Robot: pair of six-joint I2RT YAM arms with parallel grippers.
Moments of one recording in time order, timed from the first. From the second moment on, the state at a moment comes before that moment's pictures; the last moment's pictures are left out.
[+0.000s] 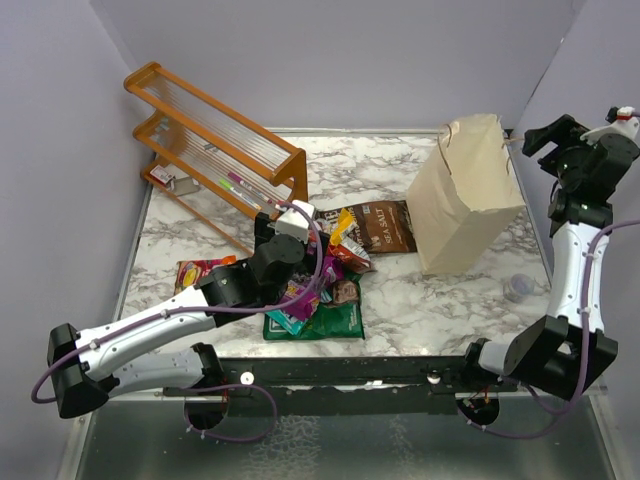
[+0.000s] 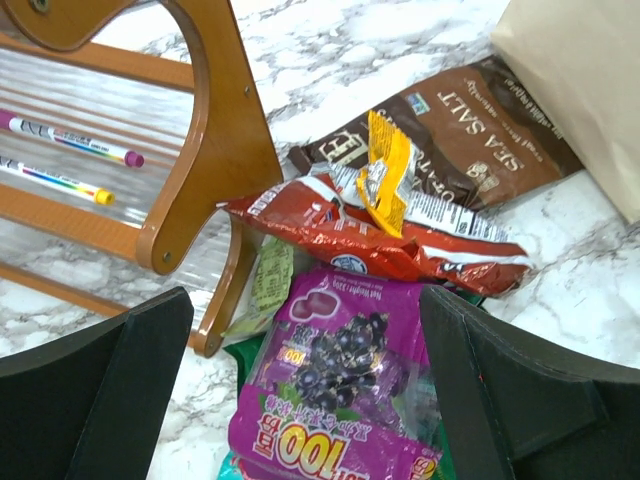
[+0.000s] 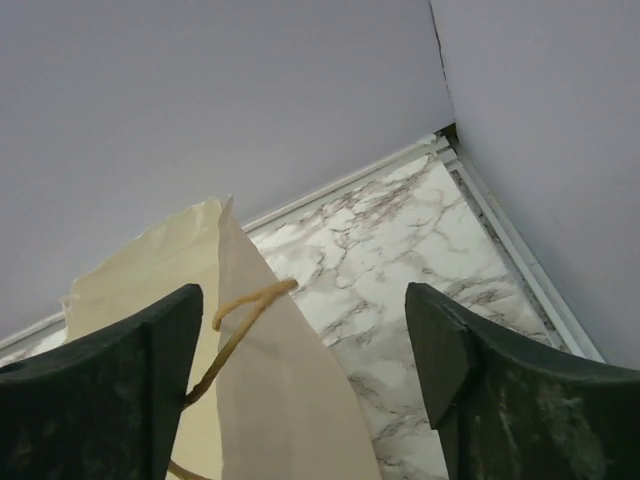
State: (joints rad) left arm -1.06 1.00 0.89 -0.35 -0.70 -0.26; right arm -0.43 1.27 1.22 -0.06 -0.25 0.37
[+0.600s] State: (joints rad) left arm -0.94 1.00 0.96 -0.24 -0.55 -0.22; right arm -0.43 1.12 1.33 -0.23 -0.21 0.31
